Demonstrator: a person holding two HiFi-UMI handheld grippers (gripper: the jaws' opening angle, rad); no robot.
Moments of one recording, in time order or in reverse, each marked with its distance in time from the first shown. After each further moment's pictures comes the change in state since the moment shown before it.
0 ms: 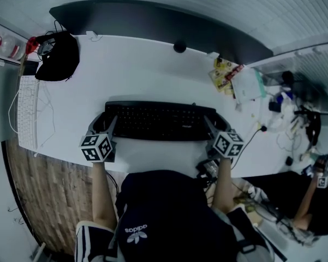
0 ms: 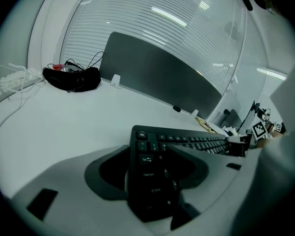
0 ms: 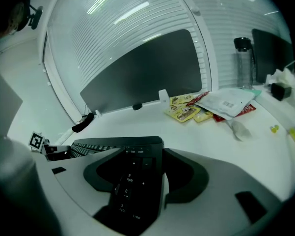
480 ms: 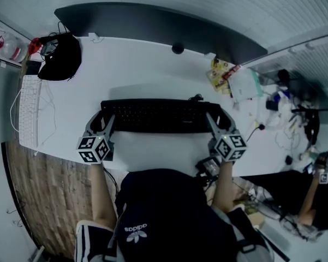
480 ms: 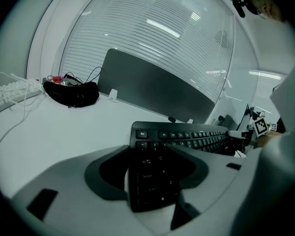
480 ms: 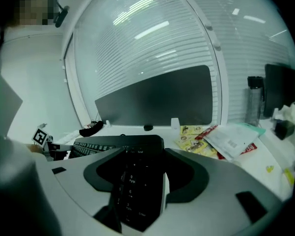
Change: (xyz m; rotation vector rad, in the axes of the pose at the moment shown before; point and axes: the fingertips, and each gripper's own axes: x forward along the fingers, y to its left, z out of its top) left arm -0.023 -0.008 0.023 0.047 -0.133 -0.029; right arm -0.037 0.035 0.053 -0.181 -0.201 0.044
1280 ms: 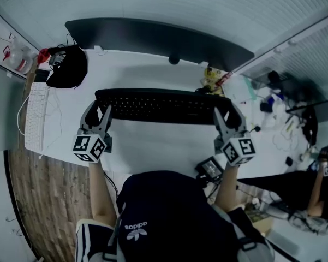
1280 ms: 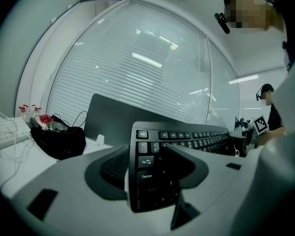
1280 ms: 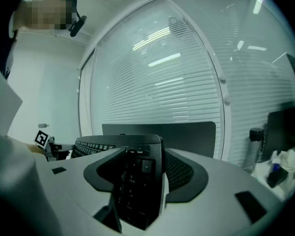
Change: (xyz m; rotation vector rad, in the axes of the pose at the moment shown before) left arm -0.041 -0.033 0.116 0.146 -0.359 -0.082; right arm -0.062 0.040 0.117 -0.151 -0.296 0.007
